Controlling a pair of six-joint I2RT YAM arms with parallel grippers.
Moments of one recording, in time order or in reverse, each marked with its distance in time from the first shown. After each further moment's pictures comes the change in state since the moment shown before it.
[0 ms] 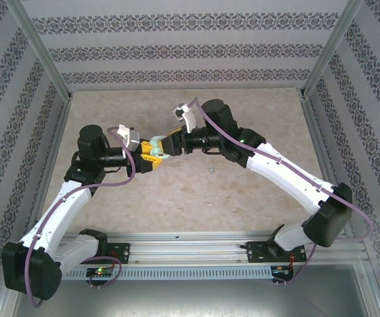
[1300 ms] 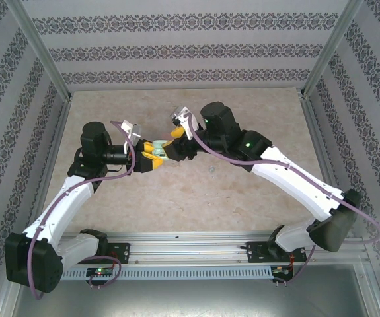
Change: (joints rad) left arm 0.000 0.061 0.019 0.059 0.113 -0.216; right arm 0.064 -0.032 0.052 -0.142 0.210 -0.340
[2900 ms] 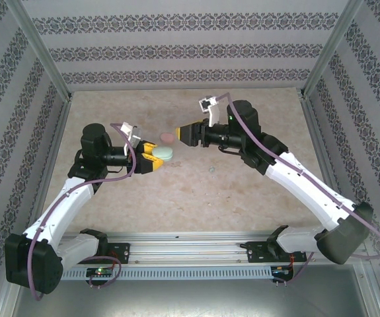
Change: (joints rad) left arm 0.000 -0.010 -0.023 -0.005 -0.028 0.044; right arm -0.148 -0.152 -0.186 0.235 -0.119 0.465
